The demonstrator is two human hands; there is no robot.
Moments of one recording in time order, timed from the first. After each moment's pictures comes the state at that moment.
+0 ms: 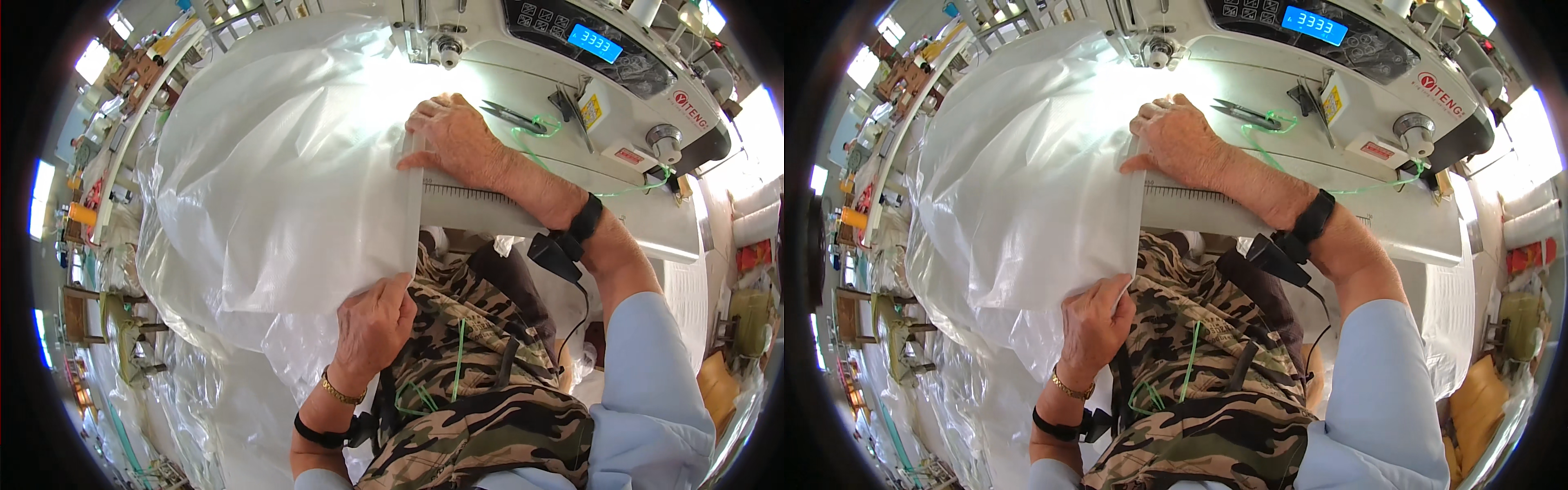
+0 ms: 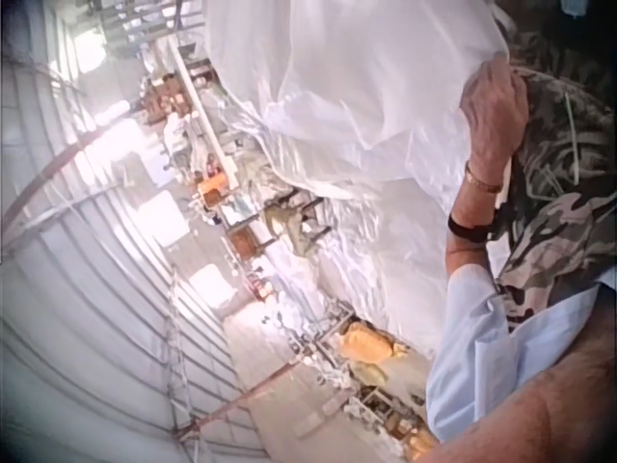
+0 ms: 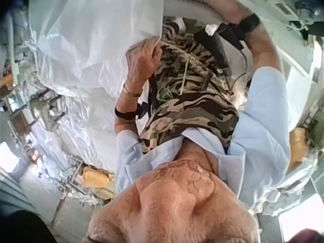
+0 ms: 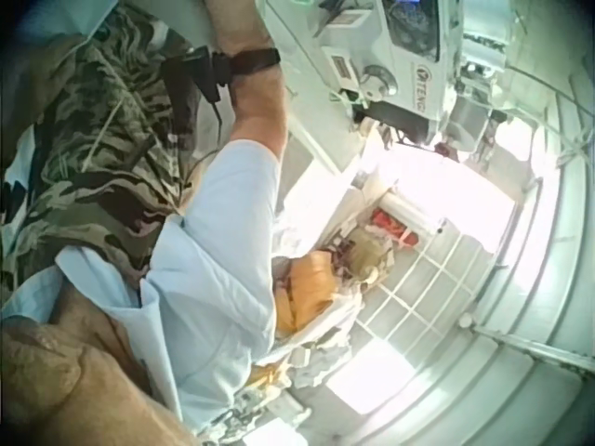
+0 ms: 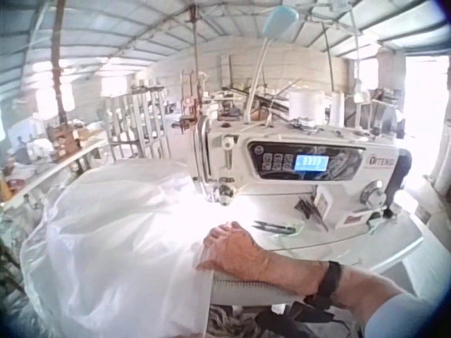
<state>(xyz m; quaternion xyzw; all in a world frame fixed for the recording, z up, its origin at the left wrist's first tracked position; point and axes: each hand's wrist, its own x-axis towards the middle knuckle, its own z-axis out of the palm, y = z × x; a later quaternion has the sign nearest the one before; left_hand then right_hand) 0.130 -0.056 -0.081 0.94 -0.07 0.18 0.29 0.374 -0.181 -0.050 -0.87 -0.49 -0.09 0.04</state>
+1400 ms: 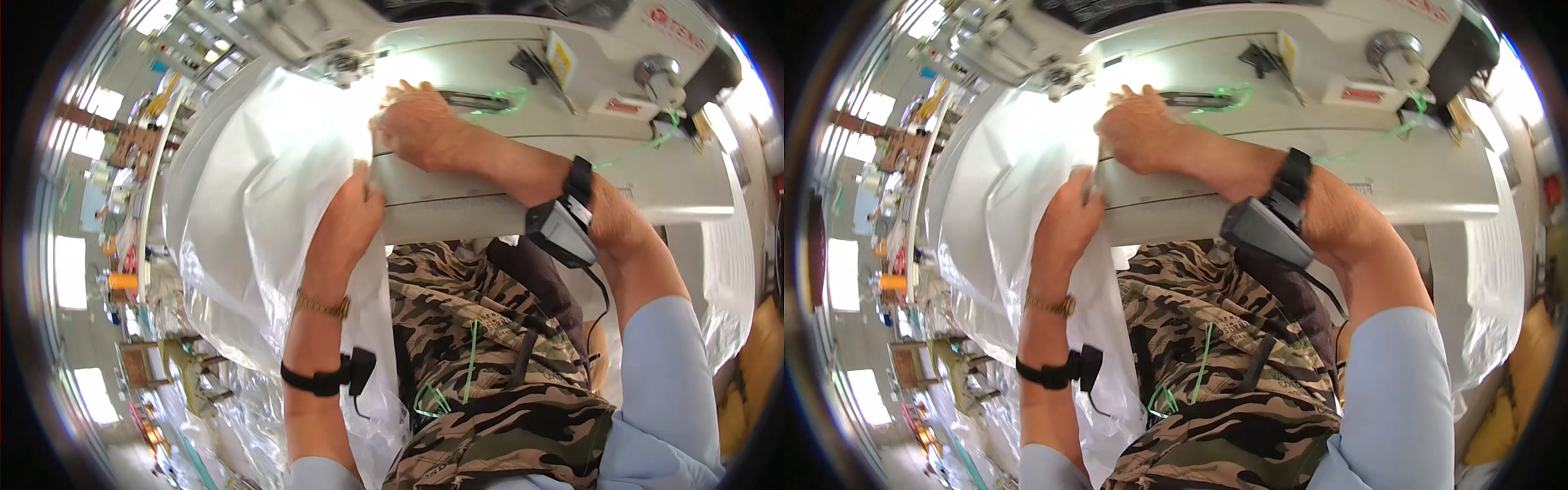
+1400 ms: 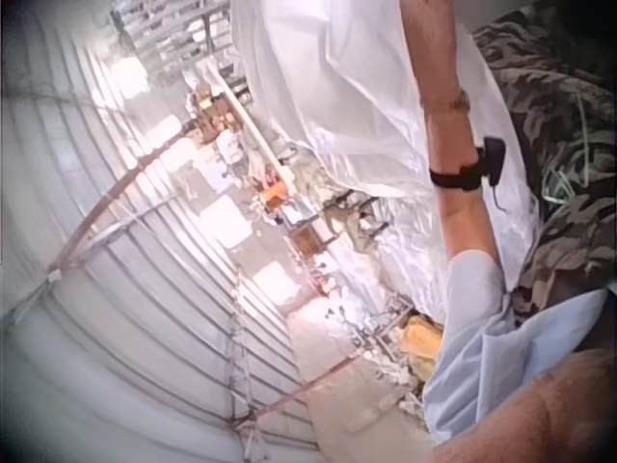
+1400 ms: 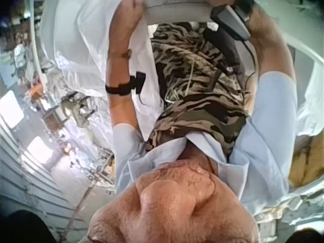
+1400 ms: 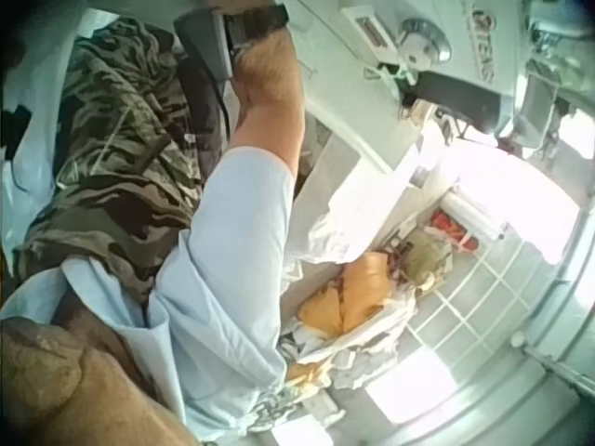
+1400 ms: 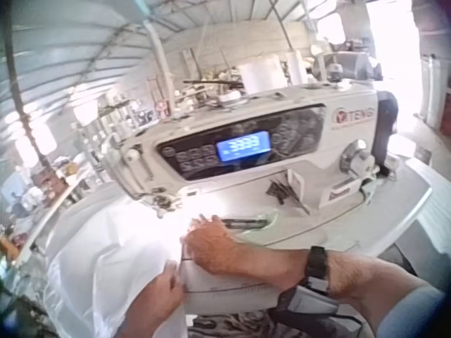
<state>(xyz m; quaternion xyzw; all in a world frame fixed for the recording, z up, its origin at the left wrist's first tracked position) 0.286 -0.066 -0.036 0.97 0.06 -0.03 0.22 0.404 -0.198 -0.067 -0.90 -0.39 -0.06 0.19</state>
